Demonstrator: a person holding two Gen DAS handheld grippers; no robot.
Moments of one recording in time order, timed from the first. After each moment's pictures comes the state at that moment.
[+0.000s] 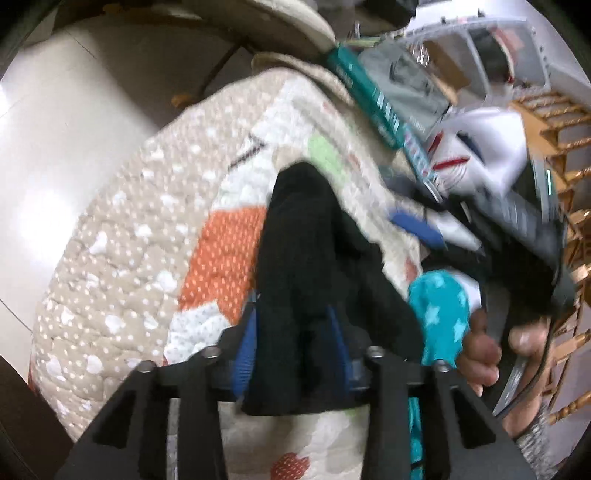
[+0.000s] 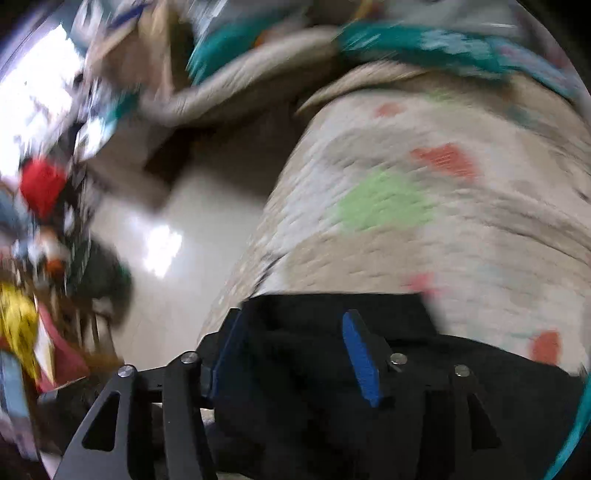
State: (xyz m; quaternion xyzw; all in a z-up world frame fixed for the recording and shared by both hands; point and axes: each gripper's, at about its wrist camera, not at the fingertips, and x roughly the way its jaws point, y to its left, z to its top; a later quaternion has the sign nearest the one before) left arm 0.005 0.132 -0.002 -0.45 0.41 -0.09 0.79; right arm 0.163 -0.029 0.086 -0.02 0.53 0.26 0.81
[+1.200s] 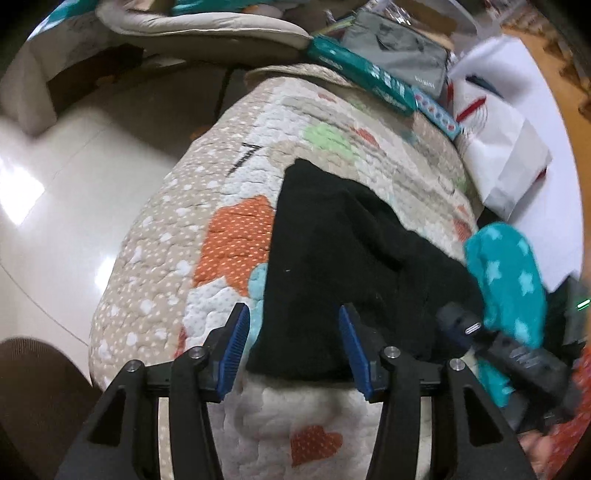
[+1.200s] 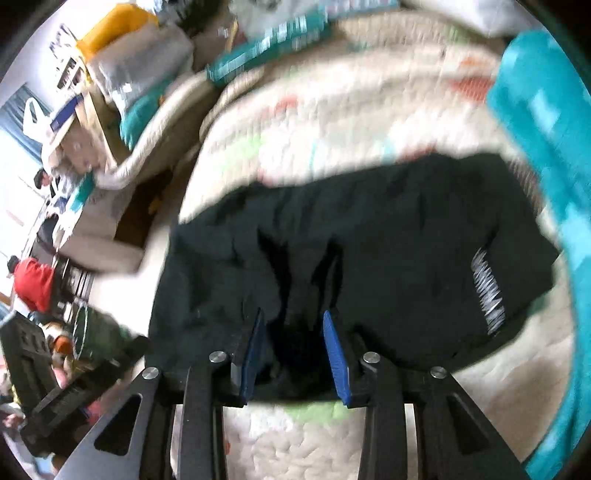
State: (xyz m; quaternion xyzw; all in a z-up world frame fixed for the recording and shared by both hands) left arm 0.004 0.073 0.036 -0.27 0.46 -0.01 0.84; right arm 0.065 -0.160 0.052 0.13 0.50 0.19 0.84
